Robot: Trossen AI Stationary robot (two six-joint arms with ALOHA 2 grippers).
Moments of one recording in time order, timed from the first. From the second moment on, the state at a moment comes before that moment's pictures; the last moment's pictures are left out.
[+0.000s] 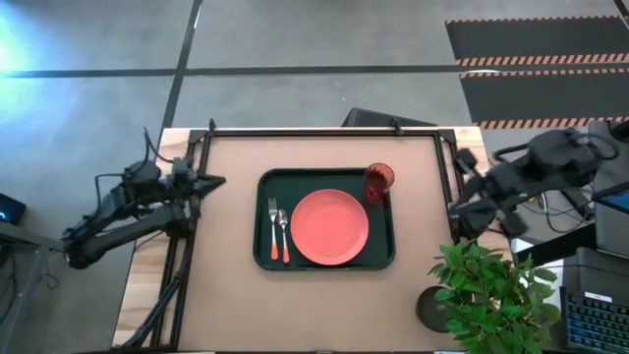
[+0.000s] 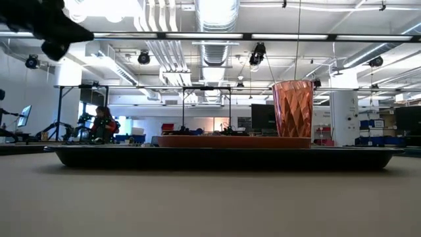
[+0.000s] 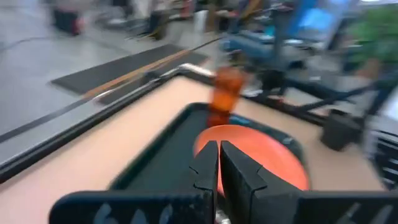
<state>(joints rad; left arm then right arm) 0.47 0.15 0.51 -0.57 0.17 -0.20 0.35 0.74 1.47 -0.85 -0.13 -0.02</state>
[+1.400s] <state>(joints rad) 0.38 0.11 0.01 0.29 0.58 -0.20 0.34 0.00 0.09 0.17 -0.10 0.17</state>
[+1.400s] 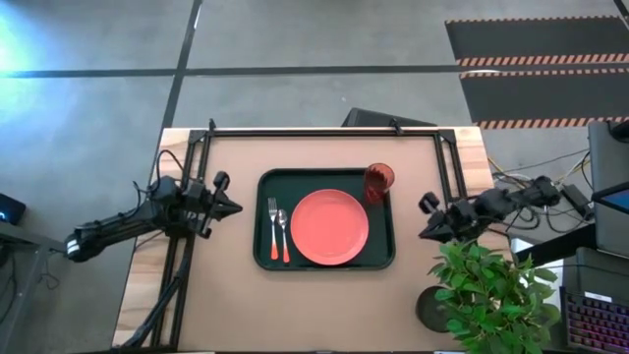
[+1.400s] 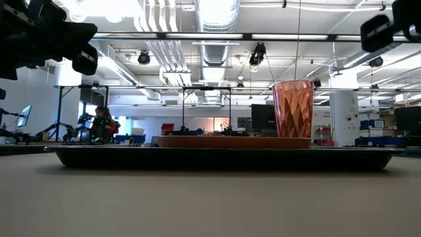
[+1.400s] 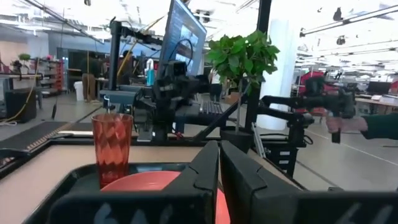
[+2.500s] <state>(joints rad) 0.05 0.29 0.00 0.30 0.42 -0.27 0.23 0.00 0.02 0.00 0.02 0.03</state>
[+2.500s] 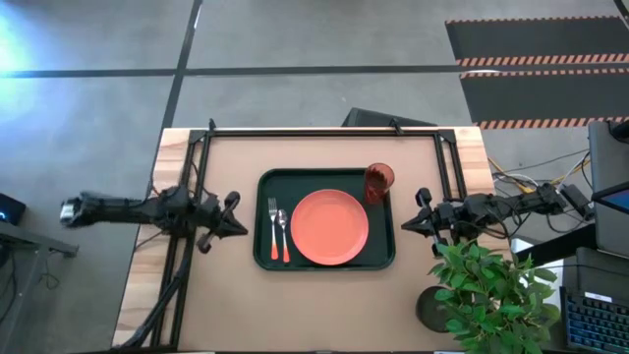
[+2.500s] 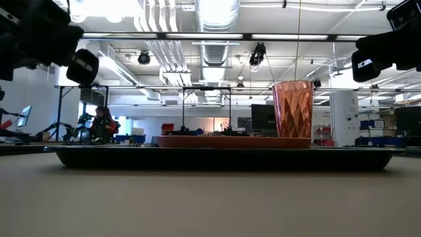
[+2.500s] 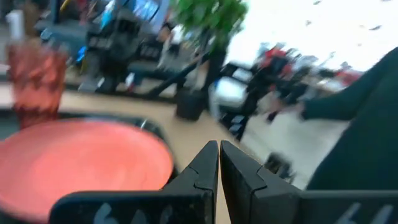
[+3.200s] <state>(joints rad) -0.24 0.40 0.01 0.25 -0.05 -0.15 0.23 0.01 0.02 -0.01 0.00 0.04</state>
